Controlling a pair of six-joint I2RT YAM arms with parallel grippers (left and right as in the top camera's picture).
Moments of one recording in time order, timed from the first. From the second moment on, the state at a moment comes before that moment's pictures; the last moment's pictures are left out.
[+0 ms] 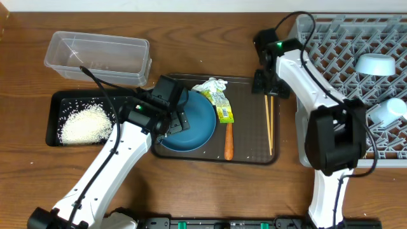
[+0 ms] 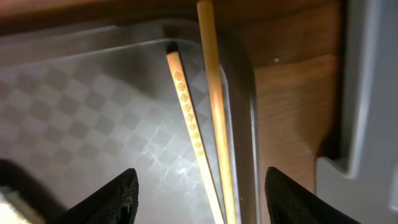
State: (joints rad) left arm -0.42 1.39 1.12 -1.06 -0.17 -0.75; right arm 0.30 2.15 1.74 -1.13 0.11 0.54
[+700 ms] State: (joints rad) left arm -0.42 1.39 1.12 -1.06 -0.17 -0.75; right arm 0.30 2.19 1.68 -1.04 0.13 0.52
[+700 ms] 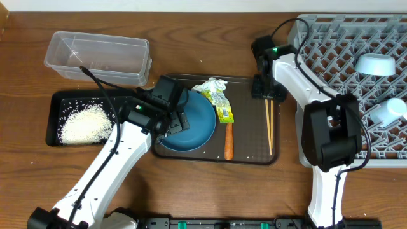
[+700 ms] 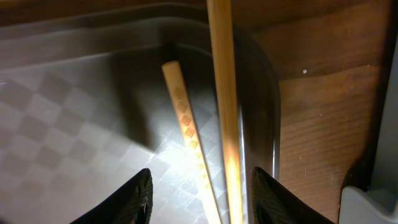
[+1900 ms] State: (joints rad) left arm -0.42 1.39 1.12 -1.06 -0.17 -0.75; right arm 0.30 2.20 1.63 -1.00 0.09 0.51
